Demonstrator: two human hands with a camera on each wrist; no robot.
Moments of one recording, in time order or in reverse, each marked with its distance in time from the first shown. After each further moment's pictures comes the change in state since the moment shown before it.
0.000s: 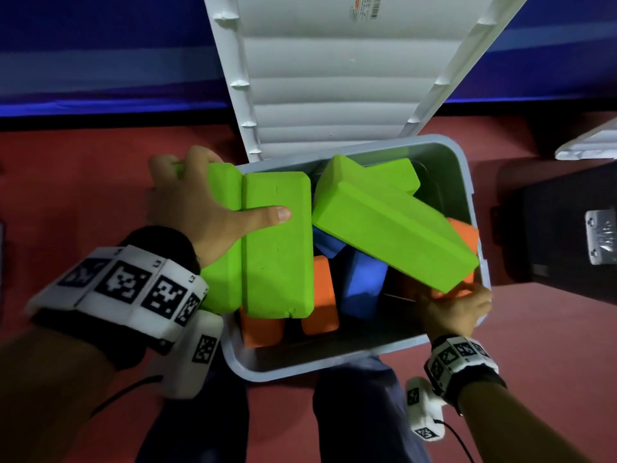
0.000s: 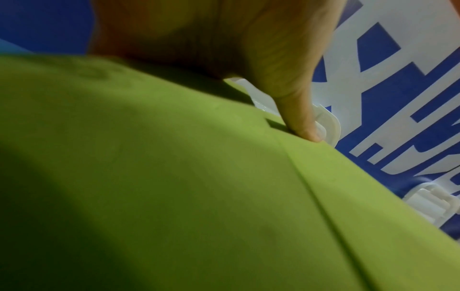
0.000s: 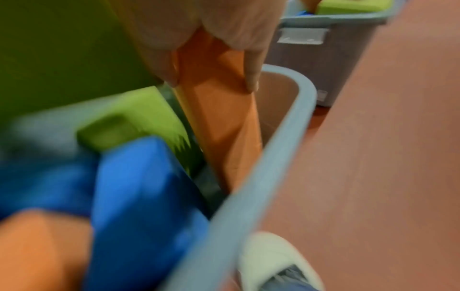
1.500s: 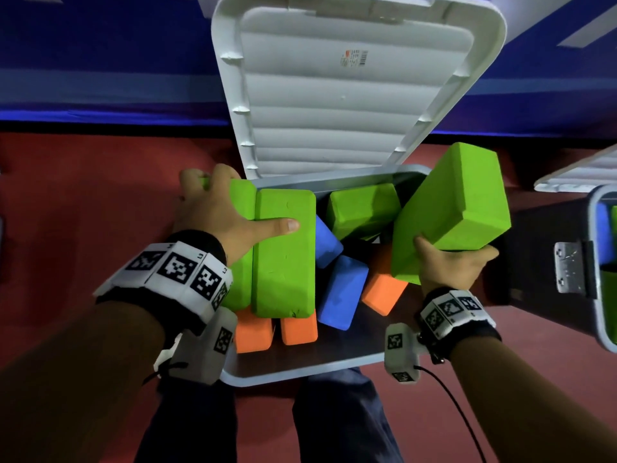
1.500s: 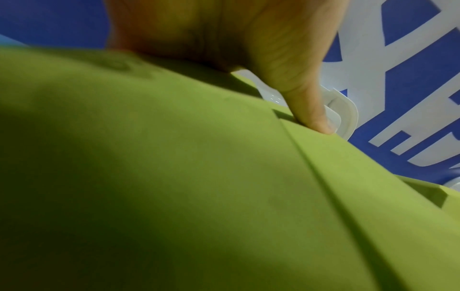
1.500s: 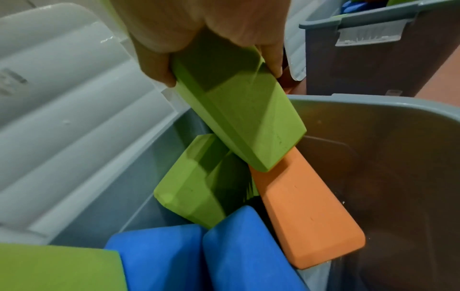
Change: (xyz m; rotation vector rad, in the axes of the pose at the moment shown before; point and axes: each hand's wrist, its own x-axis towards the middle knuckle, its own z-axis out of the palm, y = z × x) left_hand 0.004 0.028 0.011 -0.009 -0.045 -0.067; right_hand 0.042 -0.111 -0.027 0.288 0.112 -0.043
